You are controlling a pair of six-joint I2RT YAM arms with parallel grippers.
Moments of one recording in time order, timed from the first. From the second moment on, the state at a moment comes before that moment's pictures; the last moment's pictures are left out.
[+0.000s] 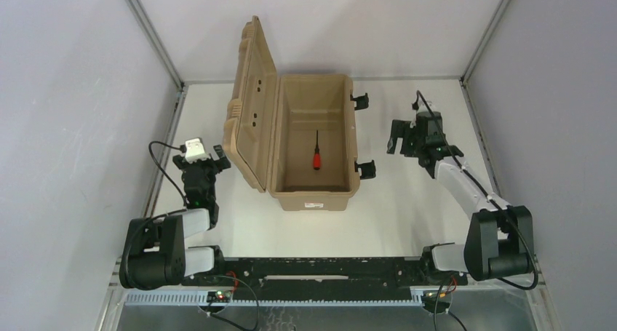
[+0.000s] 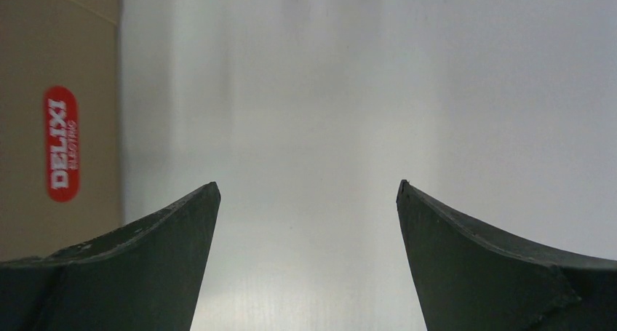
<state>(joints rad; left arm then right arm) 0.06 1.26 0.19 1.02 -0.18 -0.04 0.12 1.31 0.90 -0.26 0.04 0.20</state>
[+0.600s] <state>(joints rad) 0.06 1.26 0.19 1.02 -0.18 -0.04 0.12 1.30 0.72 0.07 0.02 0.19</state>
